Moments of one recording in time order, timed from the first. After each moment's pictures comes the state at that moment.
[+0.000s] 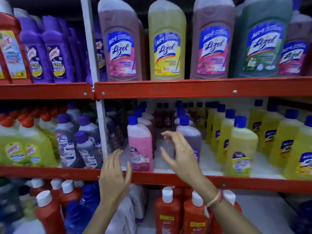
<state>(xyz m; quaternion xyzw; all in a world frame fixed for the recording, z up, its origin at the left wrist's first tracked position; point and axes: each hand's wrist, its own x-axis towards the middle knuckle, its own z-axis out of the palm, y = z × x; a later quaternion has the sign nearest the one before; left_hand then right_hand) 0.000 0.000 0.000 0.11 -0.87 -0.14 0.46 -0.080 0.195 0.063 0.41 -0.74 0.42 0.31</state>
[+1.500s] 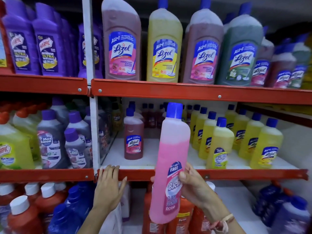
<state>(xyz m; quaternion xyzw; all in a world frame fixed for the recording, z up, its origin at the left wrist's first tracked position) -0.023 -0.038 -0.068 0.07 -0.94 -0.10 0.30 -0.007 0.231 0.046 0.35 -0.50 0.77 -0.21</state>
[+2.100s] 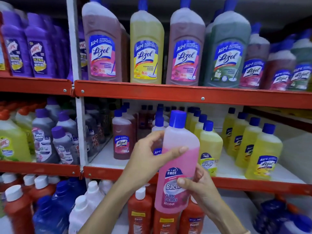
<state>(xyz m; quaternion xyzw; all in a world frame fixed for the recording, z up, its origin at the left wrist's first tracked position) 0.037 0.175 0.123 -0.19 -0.74 -0.59 0.25 -0.034 0.328 0.048 0.32 -0.54 0.77 -0.12</state>
